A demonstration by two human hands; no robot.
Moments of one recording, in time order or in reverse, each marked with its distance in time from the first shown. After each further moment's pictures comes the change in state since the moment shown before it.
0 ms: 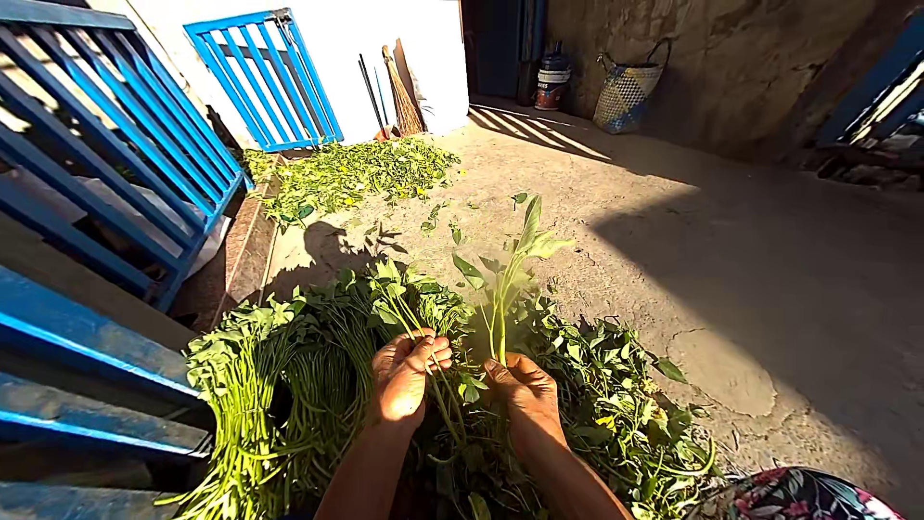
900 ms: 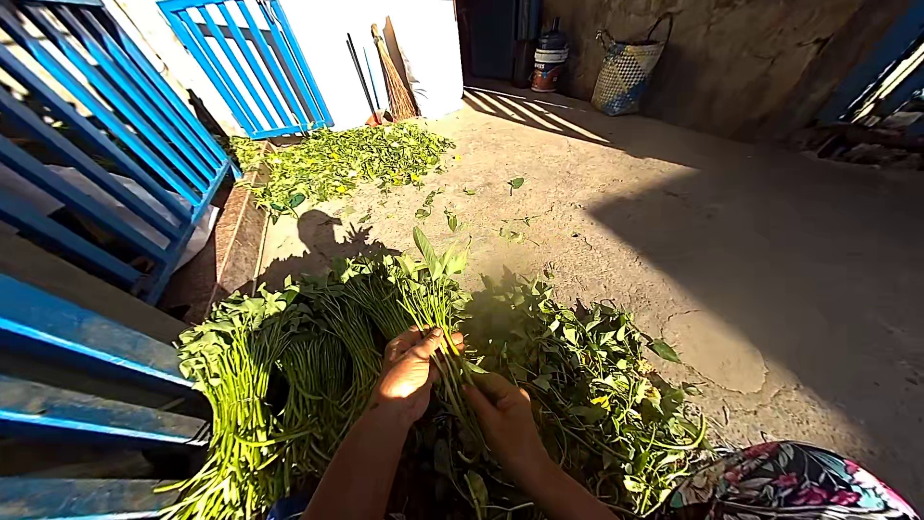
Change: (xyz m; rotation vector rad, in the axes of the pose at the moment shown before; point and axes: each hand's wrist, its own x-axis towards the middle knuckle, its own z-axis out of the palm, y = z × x) left_hand 0.000 -0.012 0.003 -0.020 -0.112 -0.175; right_hand -0.025 0.028 -0.028 -0.667 -0.314 -0.143
